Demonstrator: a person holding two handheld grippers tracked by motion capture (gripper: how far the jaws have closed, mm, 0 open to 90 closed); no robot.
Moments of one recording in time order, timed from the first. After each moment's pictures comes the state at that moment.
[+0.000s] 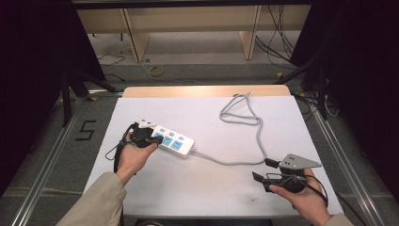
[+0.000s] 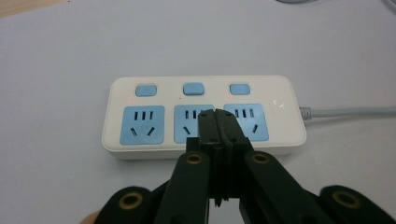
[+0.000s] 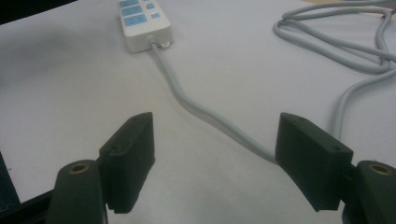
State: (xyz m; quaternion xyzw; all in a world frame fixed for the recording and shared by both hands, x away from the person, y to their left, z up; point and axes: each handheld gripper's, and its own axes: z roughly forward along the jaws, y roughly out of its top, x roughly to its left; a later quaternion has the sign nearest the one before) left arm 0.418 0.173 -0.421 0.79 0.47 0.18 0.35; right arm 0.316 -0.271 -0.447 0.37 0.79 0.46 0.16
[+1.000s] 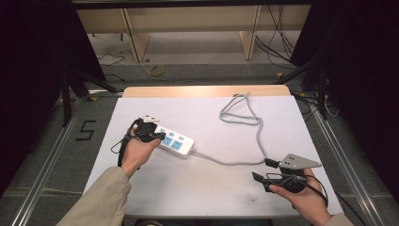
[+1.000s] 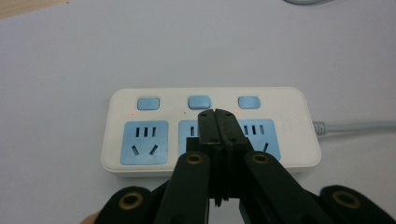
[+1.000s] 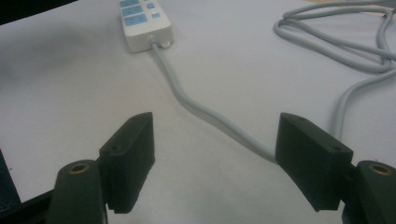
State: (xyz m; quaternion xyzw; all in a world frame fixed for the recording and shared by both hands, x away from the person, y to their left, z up) left arm 0.436 0.165 -0.422 0.79 0.48 0.18 0.34; right arm 0.316 -0.271 -0.448 0.37 0.79 0.46 0.16
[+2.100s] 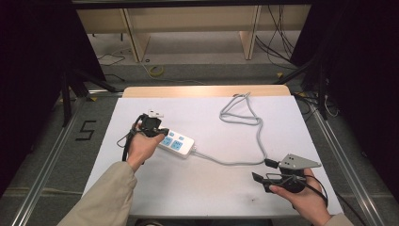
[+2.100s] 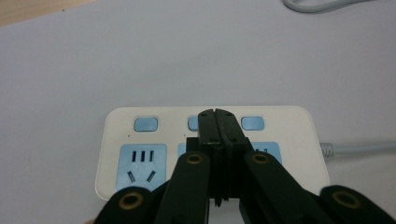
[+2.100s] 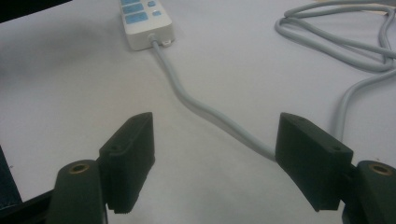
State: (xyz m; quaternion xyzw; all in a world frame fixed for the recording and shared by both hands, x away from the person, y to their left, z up) left arm 0.454 0.155 -0.423 0.79 0.48 0.18 0.34; right arm 0.316 -0.271 -0.448 0.36 0.80 0.46 0.16
